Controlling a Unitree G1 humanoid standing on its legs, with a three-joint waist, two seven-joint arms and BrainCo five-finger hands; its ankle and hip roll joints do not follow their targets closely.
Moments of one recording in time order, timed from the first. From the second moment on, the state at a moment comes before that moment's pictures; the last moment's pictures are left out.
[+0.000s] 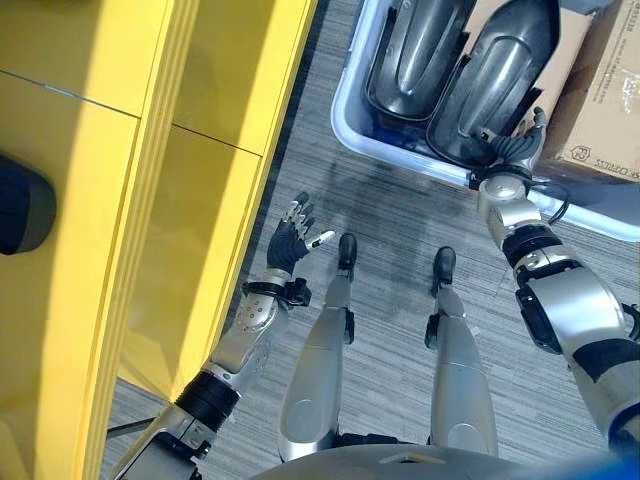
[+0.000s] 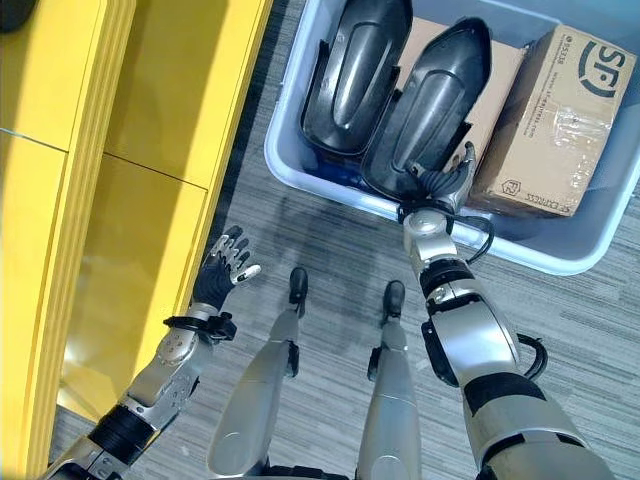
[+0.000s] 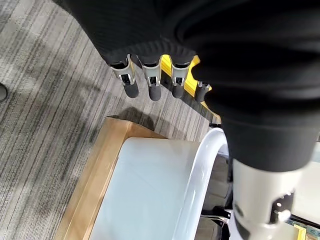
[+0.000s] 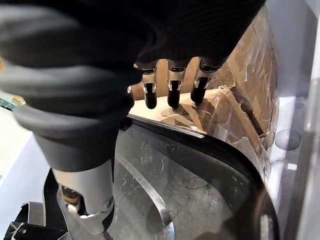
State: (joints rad) left arm -0.18 0.41 -0.45 0.11 -0.62 -0.26 0.25; right arm -1.09 -0.37 0.24 1.21 0.31 -0.13 -0.68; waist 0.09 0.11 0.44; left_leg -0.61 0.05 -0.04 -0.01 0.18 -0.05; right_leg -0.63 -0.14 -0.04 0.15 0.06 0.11
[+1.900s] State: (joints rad) left arm -0.17 0.41 -0.45 0.09 -0.62 -0.25 0.25; right arm -1.13 -0.47 0.23 1.27 0.42 -0.08 -0.60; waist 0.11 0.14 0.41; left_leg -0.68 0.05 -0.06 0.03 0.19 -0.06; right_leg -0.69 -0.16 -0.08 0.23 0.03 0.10
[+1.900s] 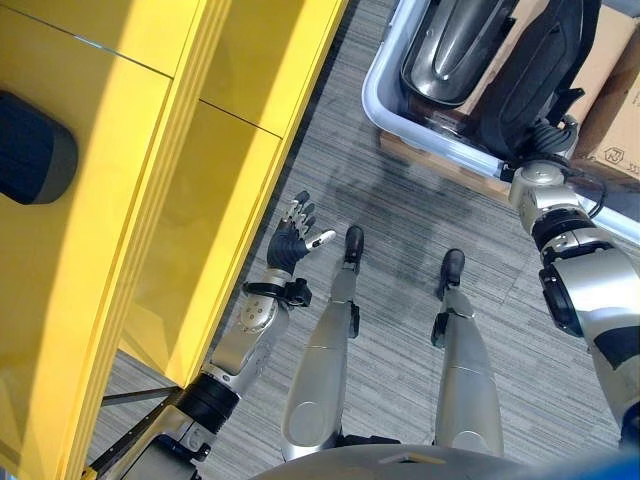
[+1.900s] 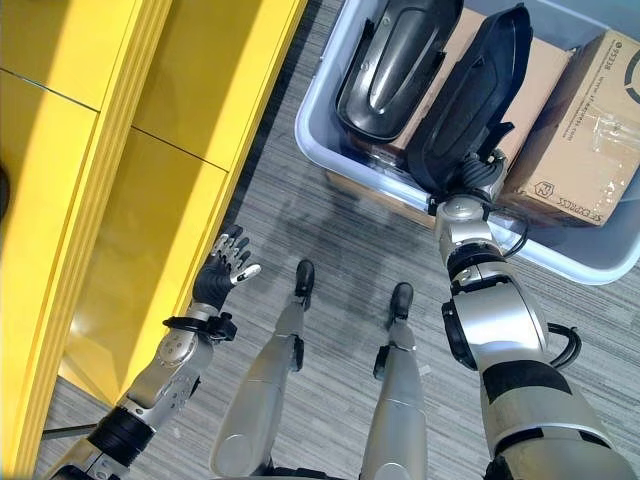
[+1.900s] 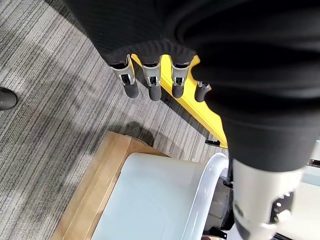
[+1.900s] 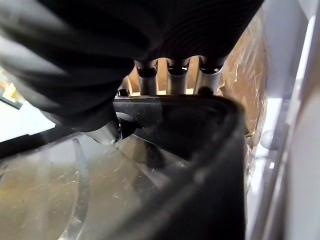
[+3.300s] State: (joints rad) left arm -0.02 0.44 -0.30 0.08 -0.60 -0.21 0.19; right arm -0.37 -0.36 0.11 0.21 0.23 -0.19 -0.58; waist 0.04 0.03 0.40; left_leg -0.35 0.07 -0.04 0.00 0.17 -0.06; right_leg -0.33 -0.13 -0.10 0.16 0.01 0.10
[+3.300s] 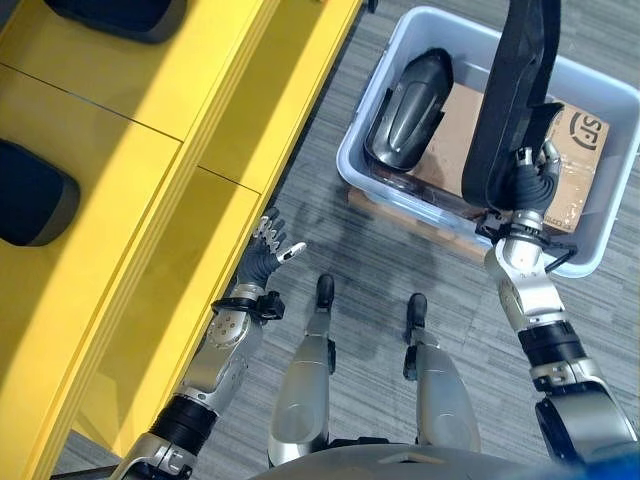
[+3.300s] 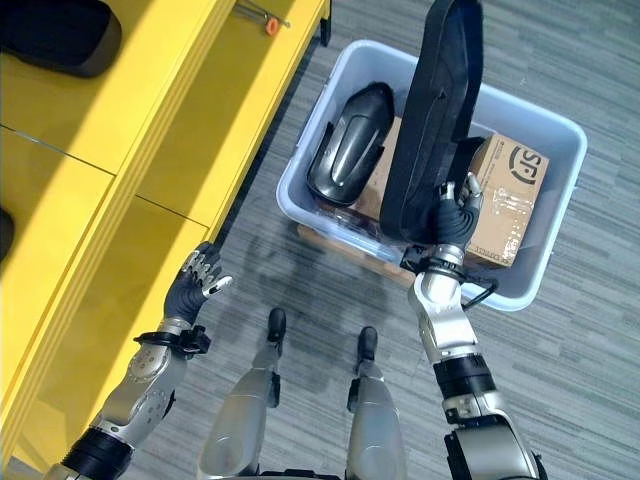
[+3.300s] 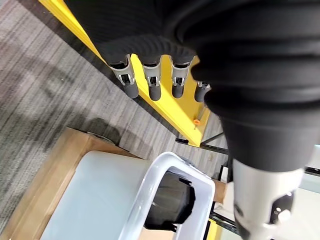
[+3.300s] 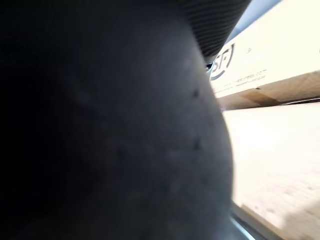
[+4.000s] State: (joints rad) left arm 0.13 0.39 -0.22 0.19 -0.60 -0.18 0.14; right arm -0.32 -0.40 0.17 0.22 0.17 -0.19 -0.44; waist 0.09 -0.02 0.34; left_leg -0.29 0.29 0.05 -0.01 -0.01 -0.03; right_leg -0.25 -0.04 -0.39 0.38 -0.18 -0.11
